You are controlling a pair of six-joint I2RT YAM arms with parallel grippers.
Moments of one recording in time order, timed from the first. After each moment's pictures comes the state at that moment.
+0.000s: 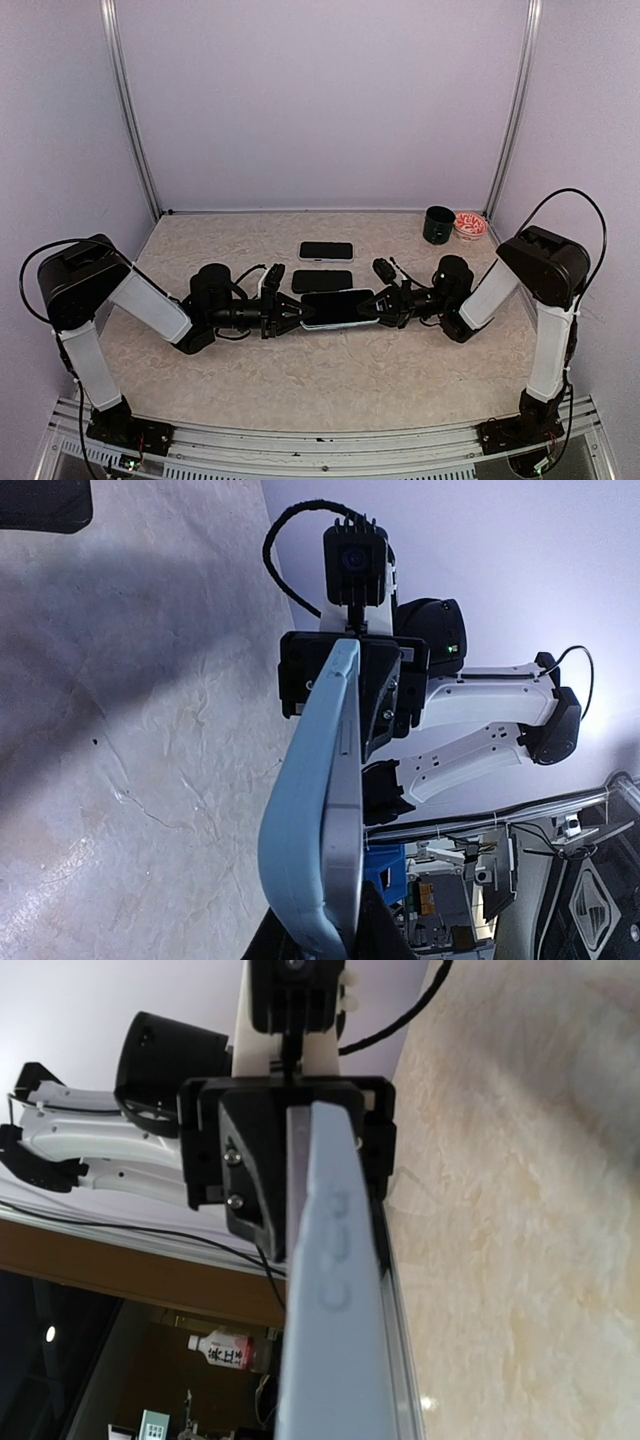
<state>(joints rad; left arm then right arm) -0.74 1.81 0.59 1.09 0.70 -1.22 0.55 1.99 0.64 1.37 -1.16 1.31</state>
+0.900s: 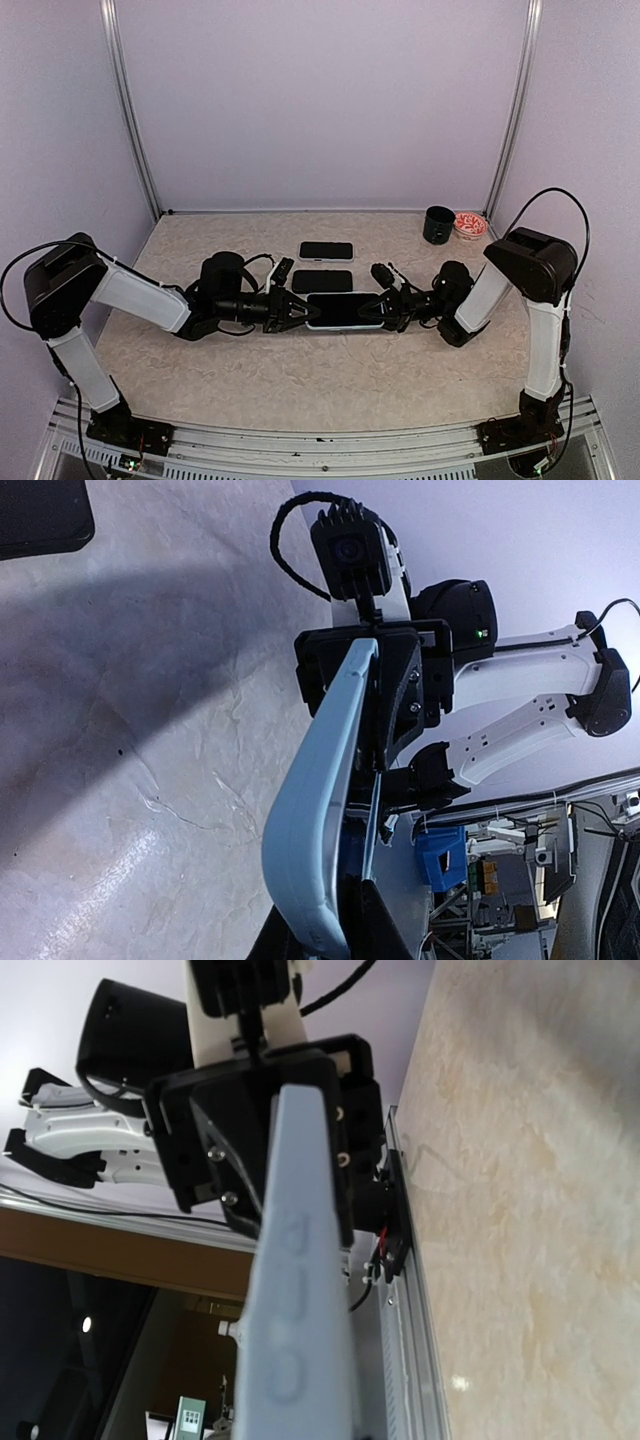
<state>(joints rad) -0.77 1.72 0.69 0.72 0.66 -0.98 0.55 2.07 0.64 1.55 -1.20 1.46</state>
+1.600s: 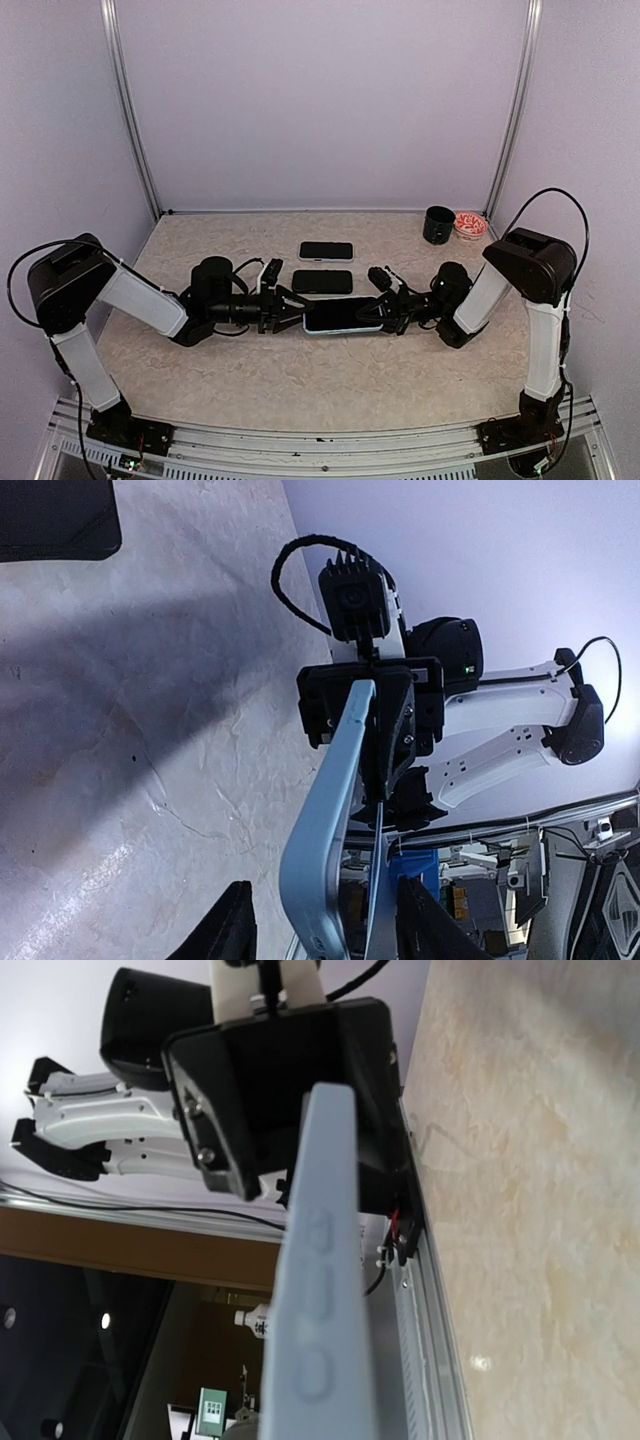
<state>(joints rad) -0.72 1.75 0.62 0.91 0.67 -1.10 0.56 2.07 0.64 1.55 -1.21 1.50</state>
